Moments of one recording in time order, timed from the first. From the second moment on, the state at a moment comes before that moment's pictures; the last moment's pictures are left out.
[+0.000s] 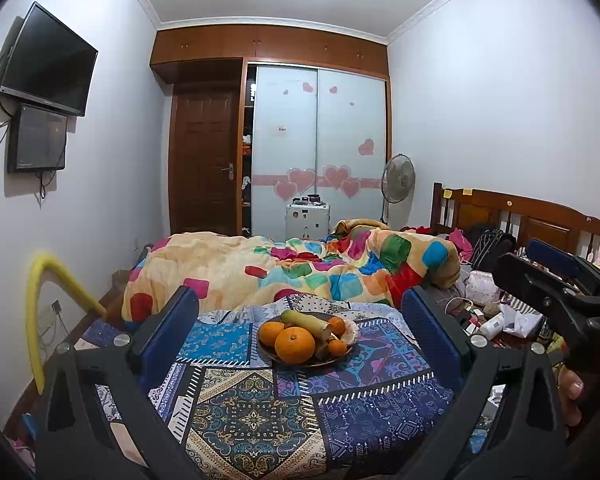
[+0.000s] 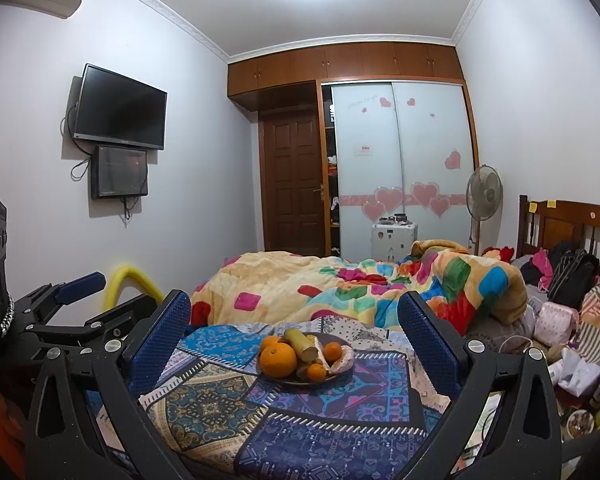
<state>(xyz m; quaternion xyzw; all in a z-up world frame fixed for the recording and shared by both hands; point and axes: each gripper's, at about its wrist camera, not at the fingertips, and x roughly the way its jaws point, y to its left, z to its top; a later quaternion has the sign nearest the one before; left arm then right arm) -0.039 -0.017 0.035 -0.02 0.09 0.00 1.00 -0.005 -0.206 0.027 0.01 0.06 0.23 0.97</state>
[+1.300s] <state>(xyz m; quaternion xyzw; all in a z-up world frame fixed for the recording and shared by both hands) -0.033 -0.018 0.033 -0.03 0.10 -0.02 0.99 -0.002 -0.208 0.022 0.01 0.07 0.23 0.97</state>
